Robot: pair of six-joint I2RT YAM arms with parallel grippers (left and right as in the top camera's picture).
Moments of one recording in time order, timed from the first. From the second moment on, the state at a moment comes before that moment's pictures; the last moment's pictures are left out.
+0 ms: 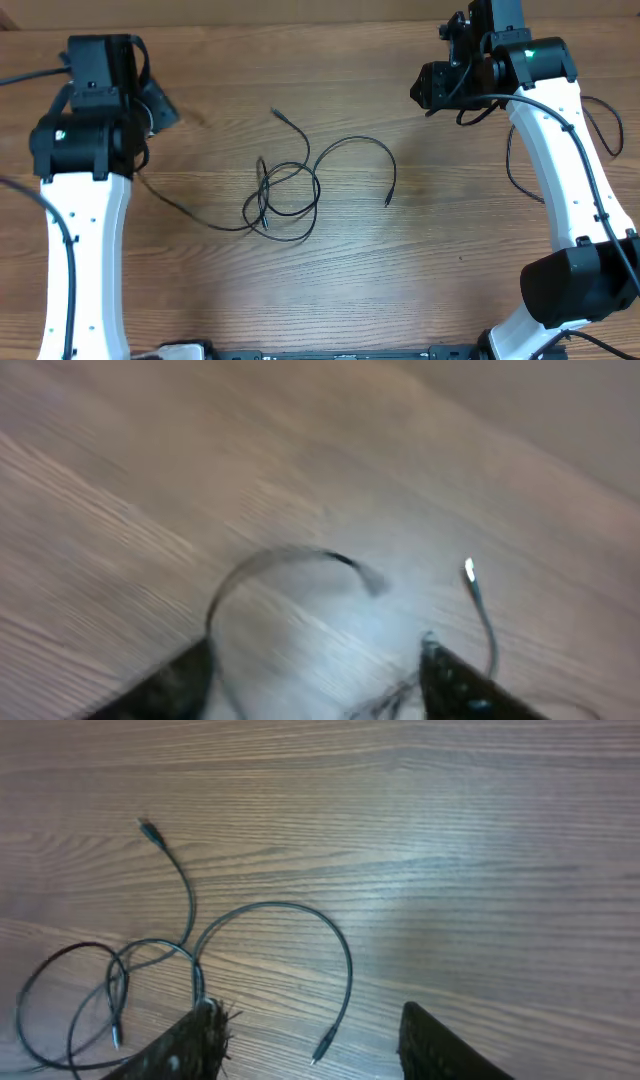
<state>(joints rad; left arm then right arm) 0.02 1.47 1.67 -1.12 -0.20 -0.47 0.15 1.82 1.85 -1.13 -0.23 0.15</state>
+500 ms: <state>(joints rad) -0.03 1.71 1.67 -1.35 0.10 -0.32 0.15 1.82 1.85 -1.15 -0.21 0.15</state>
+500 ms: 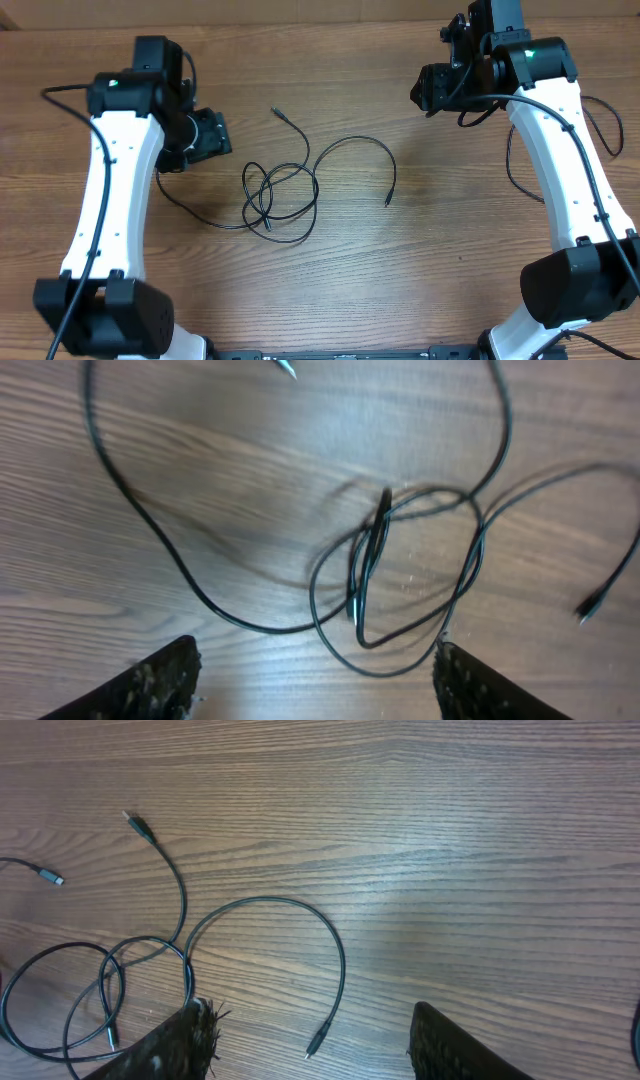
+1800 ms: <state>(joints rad) -0.16 2.10 2.36 -1.33 0.46 -0.22 0.15 1.82 1.85 -1.16 -0.19 0.15</state>
